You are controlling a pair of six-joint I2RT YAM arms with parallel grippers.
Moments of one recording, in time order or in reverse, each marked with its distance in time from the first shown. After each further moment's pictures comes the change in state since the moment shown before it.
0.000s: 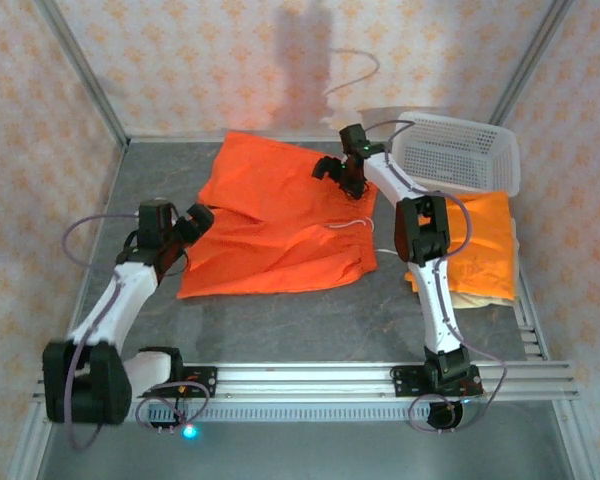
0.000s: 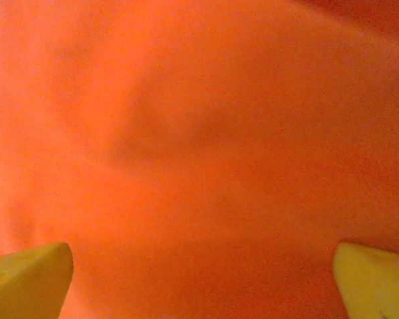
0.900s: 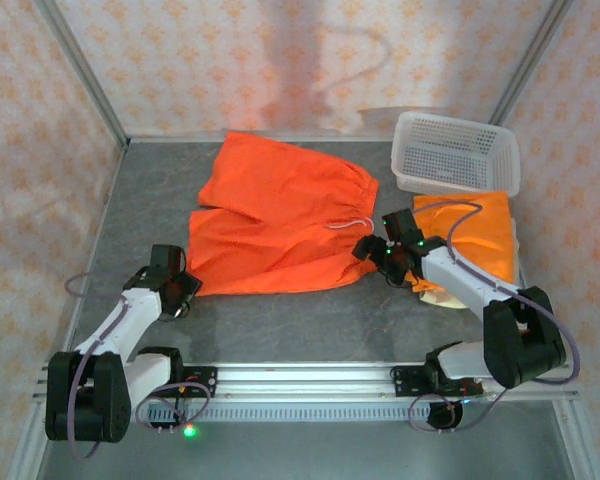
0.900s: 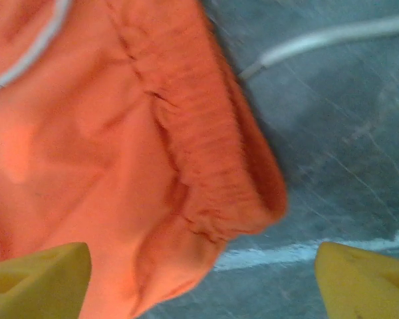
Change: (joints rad) left arm 0.001 -0.023 -0.269 -0.235 -0.113 -0.229; right arm 0.039 -1.095 -1.388 0.290 0.087 0.209
